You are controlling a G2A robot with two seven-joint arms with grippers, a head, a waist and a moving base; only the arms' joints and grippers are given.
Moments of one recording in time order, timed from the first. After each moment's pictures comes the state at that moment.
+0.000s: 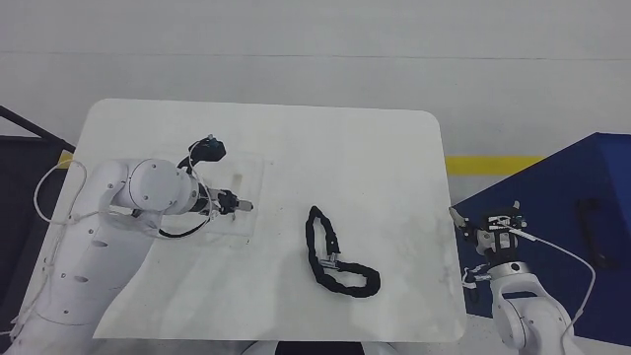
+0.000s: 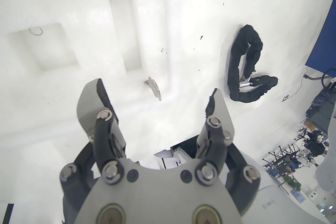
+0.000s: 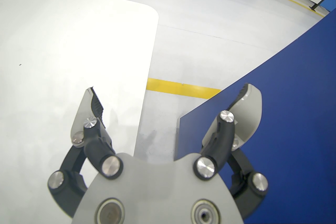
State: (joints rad) left arm 0.97 -0.92 -1.24 -1.77 0.61 0.28 -1.54; right arm -1.73 -1.15 1.60 -1.80 -1.33 0.00 0.00
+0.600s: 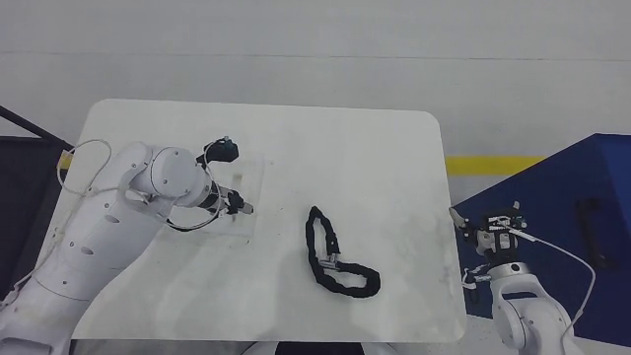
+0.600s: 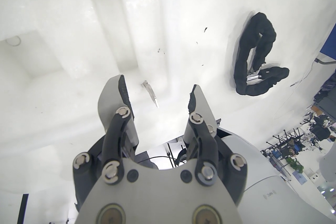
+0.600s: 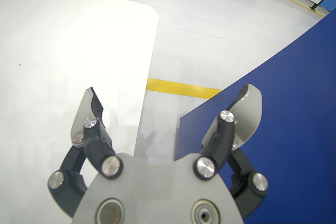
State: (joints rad) left arm 0.75 -0.84 -0.93 -1.65 0.45 0.34 -1.48; right arm -1.73 -1.15 1.60 -1.80 -1.33 0.00 0.00
